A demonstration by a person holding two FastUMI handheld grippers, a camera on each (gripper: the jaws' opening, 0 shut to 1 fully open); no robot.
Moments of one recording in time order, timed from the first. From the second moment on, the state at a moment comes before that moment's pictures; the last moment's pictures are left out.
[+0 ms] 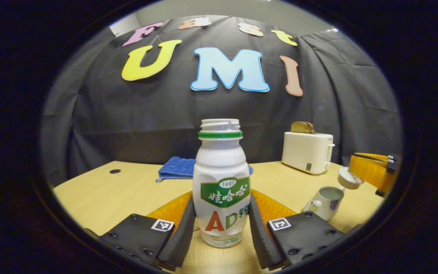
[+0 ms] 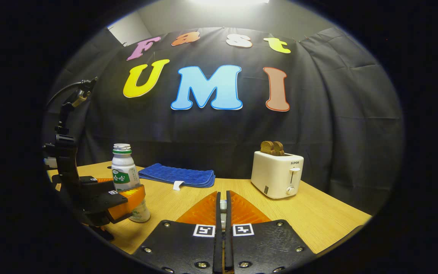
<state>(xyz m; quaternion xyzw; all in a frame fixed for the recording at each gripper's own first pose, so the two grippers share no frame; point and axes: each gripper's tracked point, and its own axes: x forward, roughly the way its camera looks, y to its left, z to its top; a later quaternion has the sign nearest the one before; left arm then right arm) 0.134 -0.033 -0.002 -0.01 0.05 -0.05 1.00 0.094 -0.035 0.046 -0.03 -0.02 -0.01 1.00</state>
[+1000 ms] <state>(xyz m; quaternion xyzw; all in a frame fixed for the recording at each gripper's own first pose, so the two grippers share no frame) 0.143 -0.097 0.017 0.43 -0.01 -0.06 0.90 -0.069 -0.066 0.033 -0.01 -0.05 -0.02 1.00</state>
